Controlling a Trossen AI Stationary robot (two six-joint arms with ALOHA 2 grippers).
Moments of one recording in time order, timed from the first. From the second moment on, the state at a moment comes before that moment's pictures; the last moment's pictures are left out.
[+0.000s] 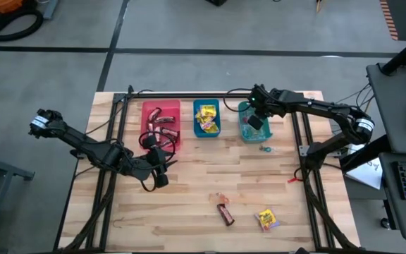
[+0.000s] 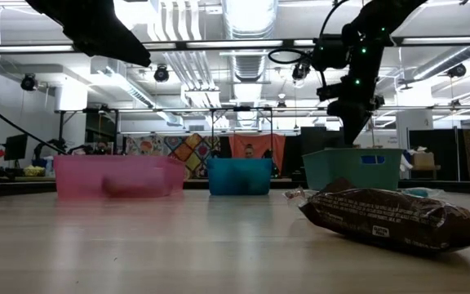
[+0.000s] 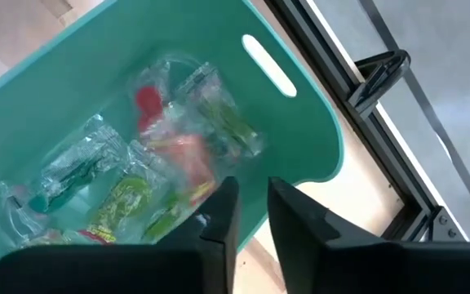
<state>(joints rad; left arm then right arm) -0.43 1.11 0.76 -0.33 -0.70 -0.35 -0.60 1.44 1.03 -0.79 0.32 0.01</state>
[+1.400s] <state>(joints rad) -0.44 1.37 0.77 0.16 -0.29 -0.04 0.42 1.31 1.05 -0.97 -0.15 0.89</state>
